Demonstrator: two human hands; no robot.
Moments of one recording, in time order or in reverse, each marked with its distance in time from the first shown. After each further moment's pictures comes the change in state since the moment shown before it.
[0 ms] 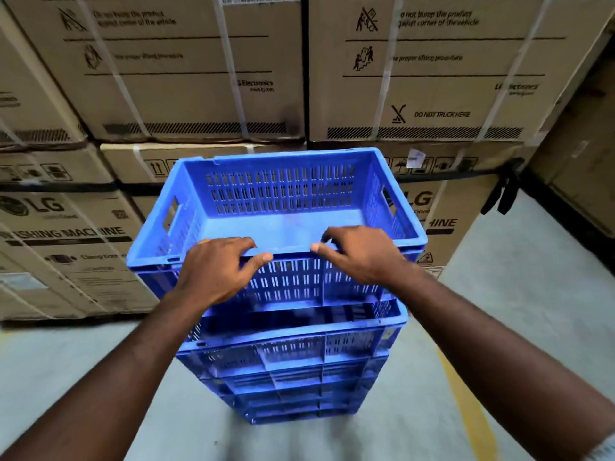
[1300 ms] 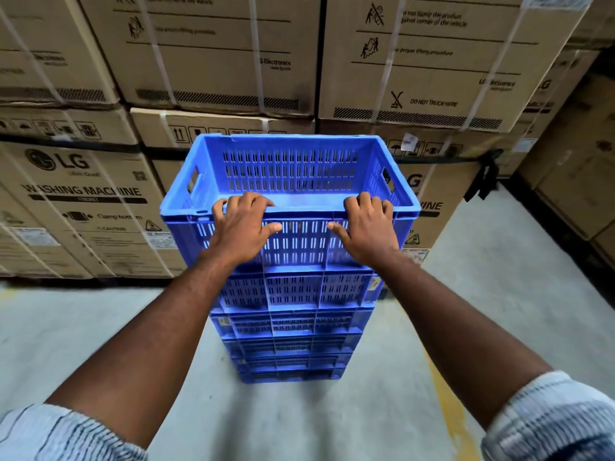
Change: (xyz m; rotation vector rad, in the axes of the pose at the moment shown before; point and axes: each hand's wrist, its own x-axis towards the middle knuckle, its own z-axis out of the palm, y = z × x) left_hand -0.065 0.039 -0.011 -0.054 0.018 -0.159; right_hand -0.081 -0.038 0.020 -0.318 0.235 0.179
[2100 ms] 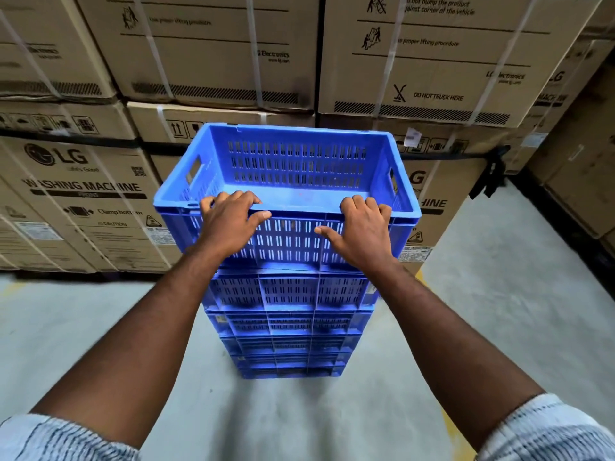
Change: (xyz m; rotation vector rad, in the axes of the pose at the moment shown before) left_hand 0.012 -0.005 0.000 -0.102 -0.002 -0.093; right_hand -0.003 -0.003 0.003 0.110 0.054 0.051
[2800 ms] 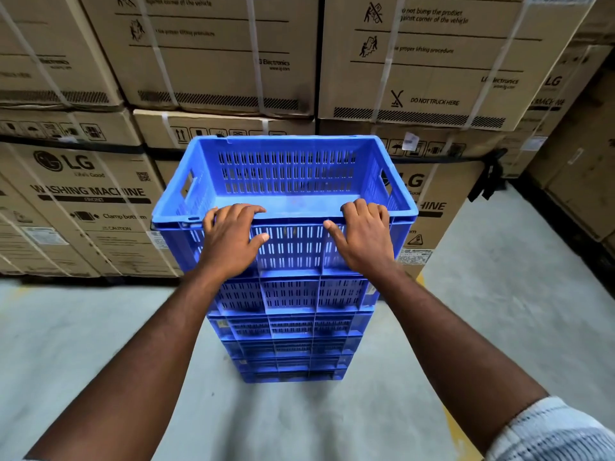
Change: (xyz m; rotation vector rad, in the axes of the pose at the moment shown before) left_hand -0.039 0.003 -0.001 -0.009 0.035 0.046; right_hand -0.013 0.003 -0.001 0.076 0.037 -0.011
